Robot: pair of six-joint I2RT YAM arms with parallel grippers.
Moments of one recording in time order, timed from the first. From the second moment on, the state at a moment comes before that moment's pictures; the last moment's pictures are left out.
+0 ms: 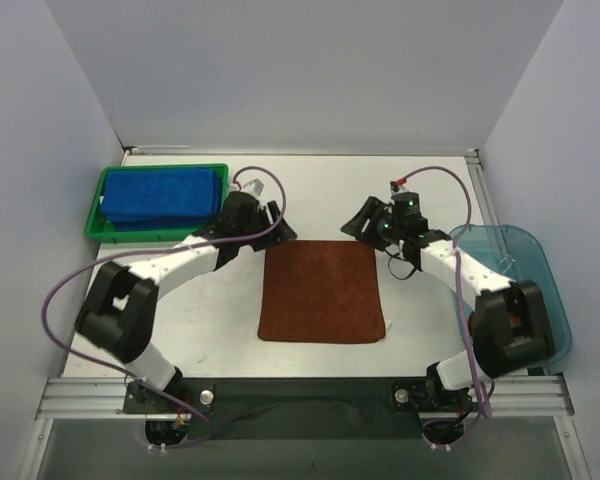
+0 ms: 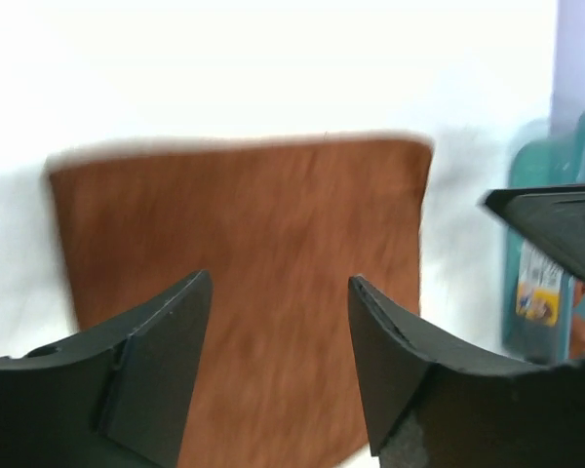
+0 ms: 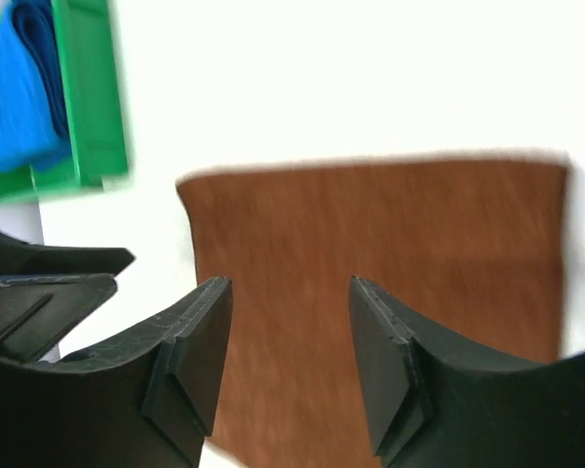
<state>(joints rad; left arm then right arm) -0.53 1.51 0.92 -0.04 0.14 -0.77 0.29 1.37 0.80 -0.09 -0.23 0.71</state>
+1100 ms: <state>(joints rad) -0.38 2.01 0.91 0.63 0.35 -0.82 0.13 1.98 0.69 0.93 -0.34 0.90</state>
